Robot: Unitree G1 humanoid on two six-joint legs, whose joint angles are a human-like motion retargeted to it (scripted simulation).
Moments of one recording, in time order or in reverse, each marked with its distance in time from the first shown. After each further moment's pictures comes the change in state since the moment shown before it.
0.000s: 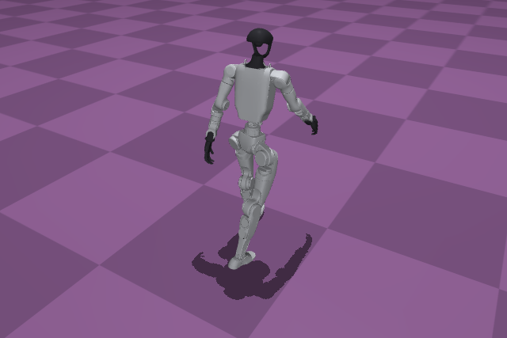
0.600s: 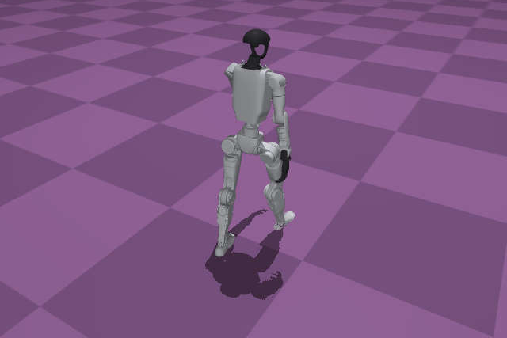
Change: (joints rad) left arm -1.046 0.178 -0.209 -0.411 -0.179 -0.122 0.024; right arm 0.591 0.078 0.052 0.335 -0.136 0.104 0.189; waist -0.464 -0.018 0.011; left_leg 0.494 -0.106 -0.372 0.124 -0.317 0.067; right_leg -0.502 -0.089 -0.306 -0.125 0.264 0.160
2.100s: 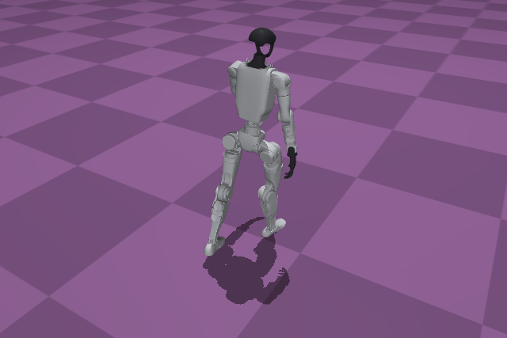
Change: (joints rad) left arm 0.206 -0.028 -0.032 -0.050 0.043 0.022 -0.084; right arm -0.103 -0.009 0.034 -0.027 -0.107 -0.004 -0.011; waist 0.067 -0.015 -0.008; left_leg 0.051 -0.013 0.024 0.117 0.100 0.002; right_leg 0.098 0.008 -0.045 0.000 0.025 0.000
